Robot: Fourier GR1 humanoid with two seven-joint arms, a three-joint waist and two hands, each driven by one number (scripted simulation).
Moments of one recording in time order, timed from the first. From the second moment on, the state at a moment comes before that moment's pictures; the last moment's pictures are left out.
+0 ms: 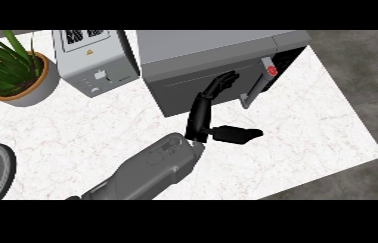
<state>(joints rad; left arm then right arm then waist) -0.80 0.00 -0.89 -0.91 0.84 0.74 -0.51 0.19 -0.45 -0.34 -2.15 -0.07 0.36 -0.38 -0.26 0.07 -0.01</state>
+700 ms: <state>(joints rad) -0.83 0.00 -0.91 -0.88 0.94 0.75 -0.61 0.08 -0.50 -0.36 -2.10 -0.05 0.35 -0.36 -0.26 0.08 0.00</state>
